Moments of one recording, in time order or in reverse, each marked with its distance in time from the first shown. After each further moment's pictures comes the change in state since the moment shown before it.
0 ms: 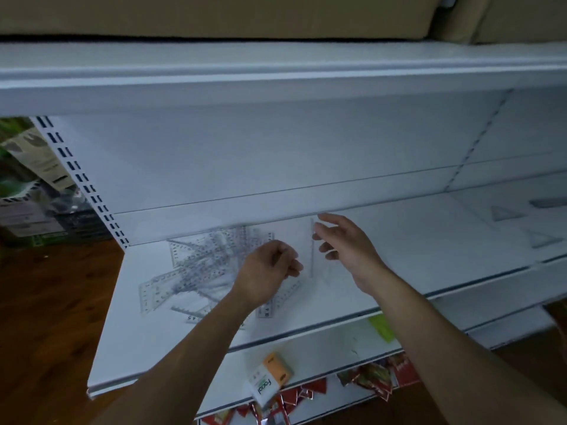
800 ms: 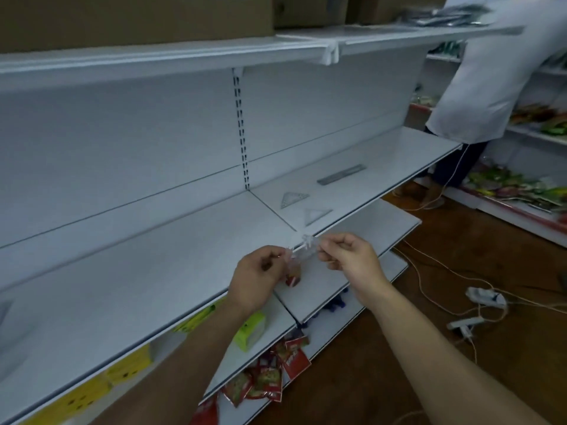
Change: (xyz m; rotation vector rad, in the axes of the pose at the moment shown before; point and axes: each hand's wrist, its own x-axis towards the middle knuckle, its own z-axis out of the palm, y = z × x) left_hand 0.030 0.085 0.425 -0.045 -0.287 0.202; right_hand -0.109 0.069 -0.428 0.212 0.479 -0.013
